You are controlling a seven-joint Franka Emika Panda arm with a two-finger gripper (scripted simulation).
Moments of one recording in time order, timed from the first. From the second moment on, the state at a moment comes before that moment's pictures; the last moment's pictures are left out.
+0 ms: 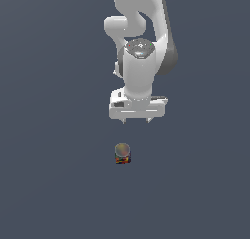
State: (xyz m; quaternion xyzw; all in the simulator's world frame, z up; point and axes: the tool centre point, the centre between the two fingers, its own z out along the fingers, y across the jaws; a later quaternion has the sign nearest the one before) arm 0.005 0.045 0.187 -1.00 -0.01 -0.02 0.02
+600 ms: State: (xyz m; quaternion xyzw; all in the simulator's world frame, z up) arm 0.005 0.056 0.192 -1.00 -0.01 -0.02 0.02
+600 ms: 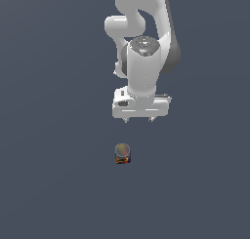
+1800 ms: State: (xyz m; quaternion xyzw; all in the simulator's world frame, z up) arm 0.057 0.017 0.144 -1.00 -0.04 -0.01 0.01
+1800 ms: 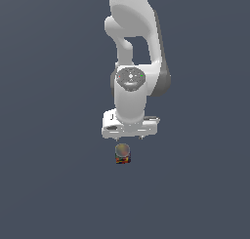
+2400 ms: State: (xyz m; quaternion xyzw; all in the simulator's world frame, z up) arm 0.082 -0.009 0.109 -1.00 -0.05 0.00 0.00
